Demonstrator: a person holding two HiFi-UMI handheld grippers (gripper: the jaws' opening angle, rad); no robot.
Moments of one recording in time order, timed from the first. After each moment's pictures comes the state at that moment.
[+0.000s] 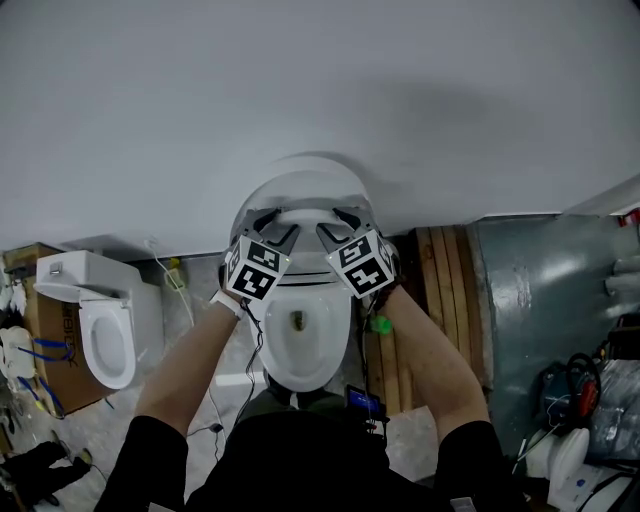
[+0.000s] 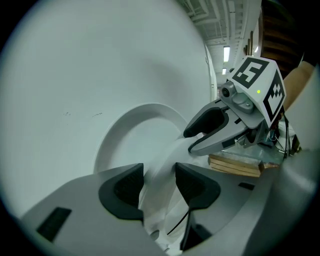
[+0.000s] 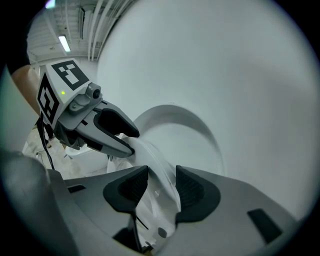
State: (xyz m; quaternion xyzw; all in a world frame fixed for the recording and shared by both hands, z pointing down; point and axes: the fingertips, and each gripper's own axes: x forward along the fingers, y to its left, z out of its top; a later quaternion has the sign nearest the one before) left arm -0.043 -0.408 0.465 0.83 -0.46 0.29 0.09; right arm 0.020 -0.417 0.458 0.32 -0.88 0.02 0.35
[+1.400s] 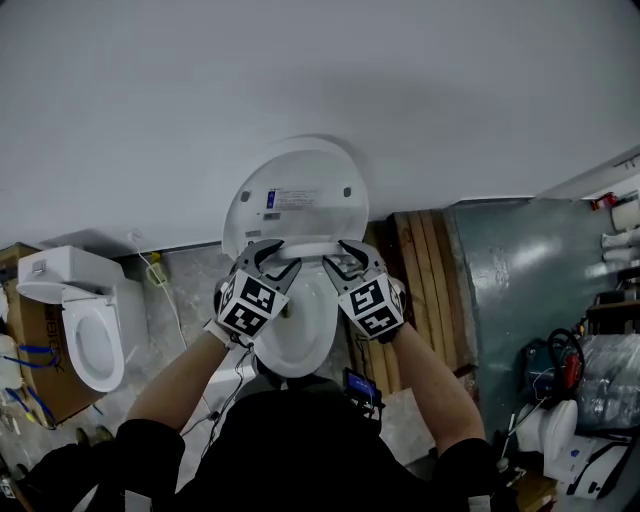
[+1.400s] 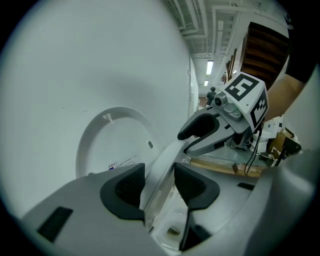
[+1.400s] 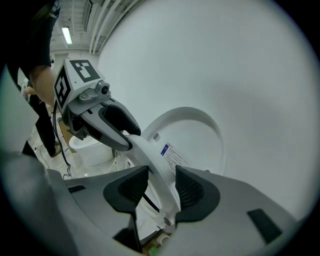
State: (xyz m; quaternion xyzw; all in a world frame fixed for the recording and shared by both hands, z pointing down) left arm -0.029 -0.290 0.461 0.89 -0.36 0.25 0.10; right arm 0.036 -0.299 0.456 0.34 -0.87 0.01 0.37
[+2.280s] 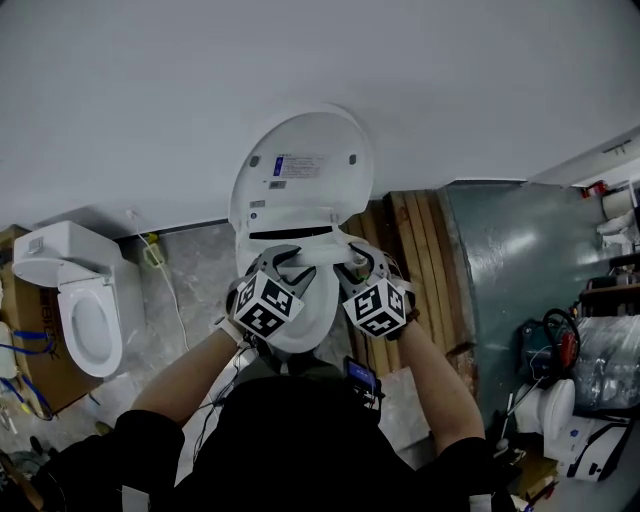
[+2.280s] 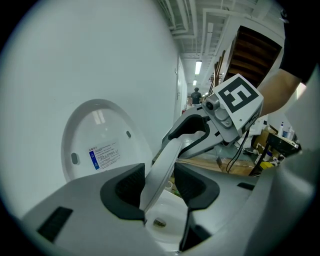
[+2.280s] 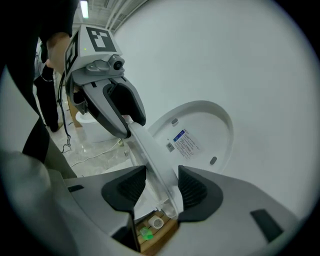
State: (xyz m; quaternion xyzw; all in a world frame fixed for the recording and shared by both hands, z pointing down) left arm -0.015 -0.189 0.484 0.91 -0.30 0.27 0.11; right arm 0.045 -0.204 0.493 0.32 -0.83 -0.06 0.46
